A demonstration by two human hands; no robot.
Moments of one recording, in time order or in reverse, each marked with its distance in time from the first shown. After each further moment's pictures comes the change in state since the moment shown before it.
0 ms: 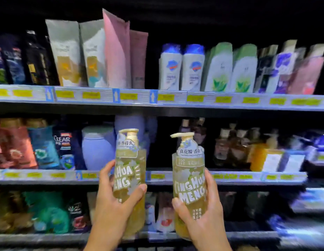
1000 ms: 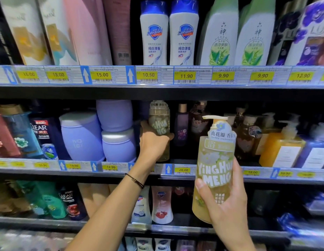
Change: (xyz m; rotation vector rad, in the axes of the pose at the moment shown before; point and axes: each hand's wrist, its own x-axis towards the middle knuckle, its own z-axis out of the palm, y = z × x) left_hand 0.128 -0.017 0.161 0.226 0.014 -0.279; right_hand 0.052 0.049 -0.066 -0.004 0.061 -0.003
